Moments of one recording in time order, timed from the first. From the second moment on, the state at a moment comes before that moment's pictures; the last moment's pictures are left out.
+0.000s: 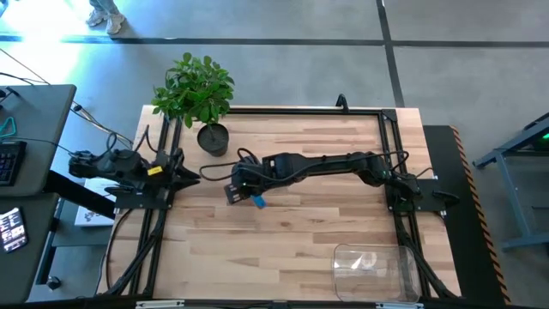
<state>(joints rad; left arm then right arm) -0.25 0.00 0.35 -0.40 -0.17 -0.26 0.10 2.31 2.36 -0.99 0.10 1.14</state>
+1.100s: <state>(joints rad) -0.25 0.02 0.05 -0.08 -0.02 -0.26 0.08 2.31 2.36 -1.01 0.07 0.91</state>
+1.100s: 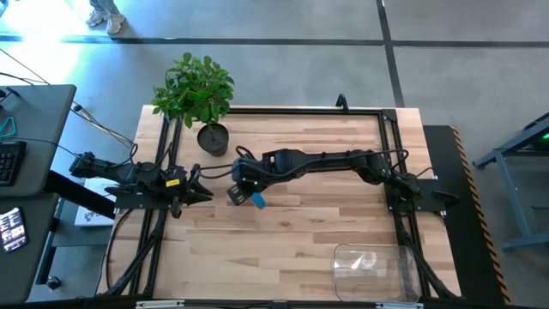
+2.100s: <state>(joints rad) -0.25 0.02 0.05 -0.08 -0.04 -0.28 0.07 2.22 2.35 -1.19 0.23 0.60</state>
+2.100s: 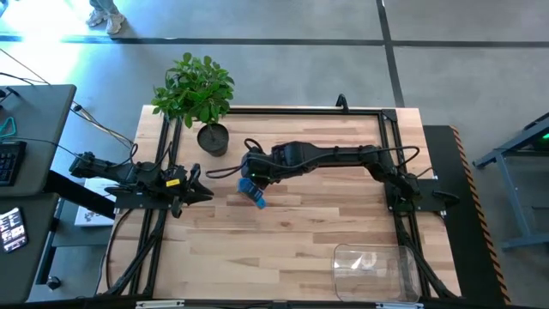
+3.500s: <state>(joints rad) -0.25 0.02 0.05 -0.08 -0.04 -0.28 0.07 2.26 2.02 -0.85 0.10 0.70</state>
